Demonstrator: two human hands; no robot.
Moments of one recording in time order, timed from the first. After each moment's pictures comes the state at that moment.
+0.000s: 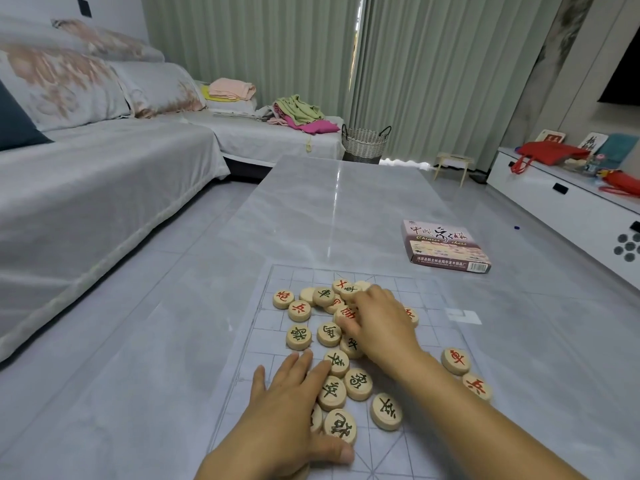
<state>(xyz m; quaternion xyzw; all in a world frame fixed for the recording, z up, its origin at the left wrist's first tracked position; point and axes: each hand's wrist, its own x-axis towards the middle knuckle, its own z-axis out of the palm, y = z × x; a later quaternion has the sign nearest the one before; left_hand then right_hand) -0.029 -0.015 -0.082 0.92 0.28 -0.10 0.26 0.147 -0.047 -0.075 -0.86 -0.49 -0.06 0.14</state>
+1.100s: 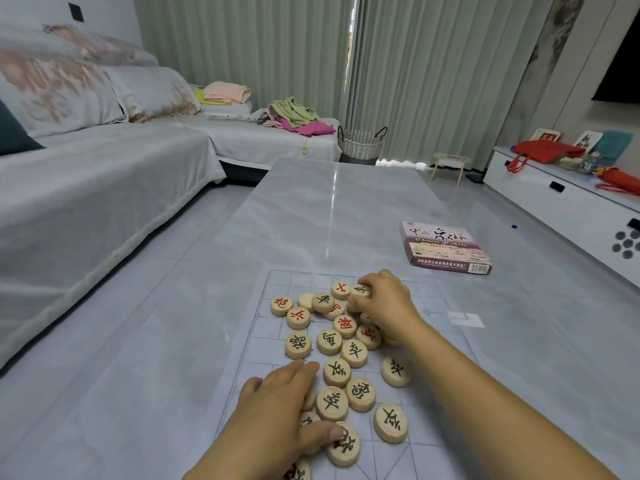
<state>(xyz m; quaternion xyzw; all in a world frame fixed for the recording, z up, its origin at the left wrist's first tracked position) -0.035 -0.008 -0.065 0.92 0.29 -0.05 0.26 0.191 -0.017 -0.070 -0.87 -0.42 0.04 0.24</state>
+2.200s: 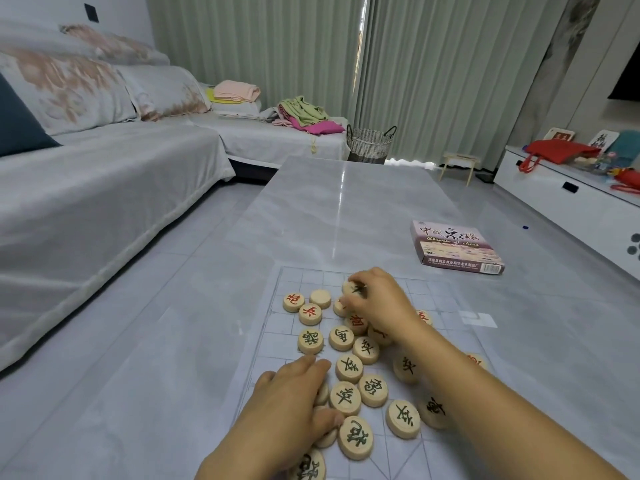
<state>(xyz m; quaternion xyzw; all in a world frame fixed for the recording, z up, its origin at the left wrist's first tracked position) -0.035 -0.003 -0.071 0.93 0.28 -0.03 0.23 0.168 -0.010 -0.065 -0.83 -0.48 0.04 0.27</state>
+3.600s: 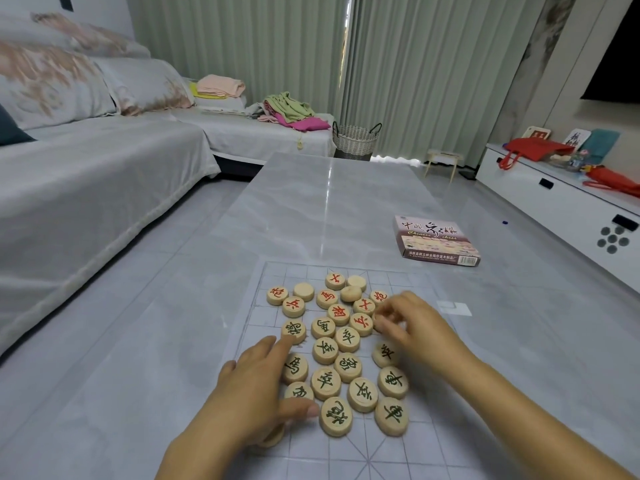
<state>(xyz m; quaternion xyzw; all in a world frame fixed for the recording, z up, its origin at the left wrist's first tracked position) -0.044 0.007 -0.074 0.92 0.32 -0.01 0.25 0.163 -0.108 -0.055 -0.82 -0.51 0.06 0.25</state>
